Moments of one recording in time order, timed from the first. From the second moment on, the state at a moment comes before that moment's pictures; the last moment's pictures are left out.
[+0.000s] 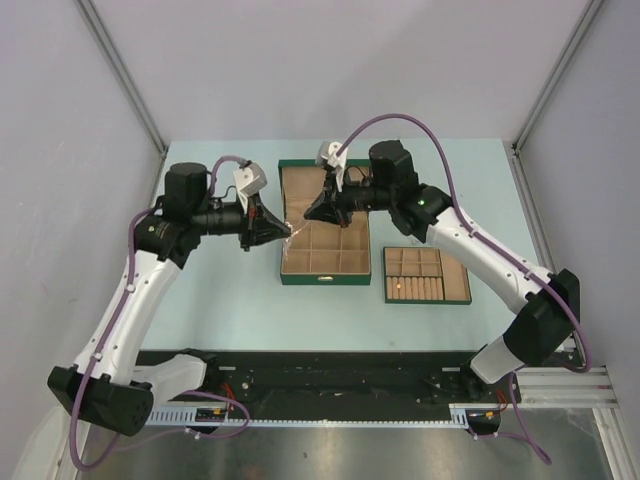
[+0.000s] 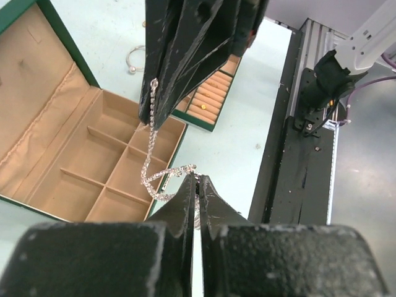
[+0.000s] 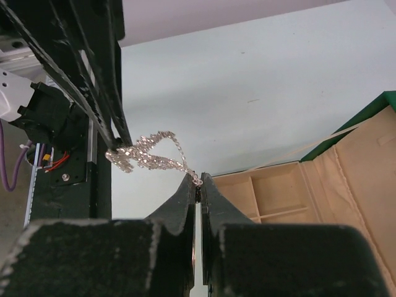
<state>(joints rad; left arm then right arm) -0.27 1.10 1.25 -0.67 0.98 0.24 0.69 1.54 1.46 -0.23 -0.72 -0.13</state>
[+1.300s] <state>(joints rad) -0.37 1.17 1.12 -0.37 0.87 0.32 0.71 1.54 1.58 -0.48 -0.59 -0.27</state>
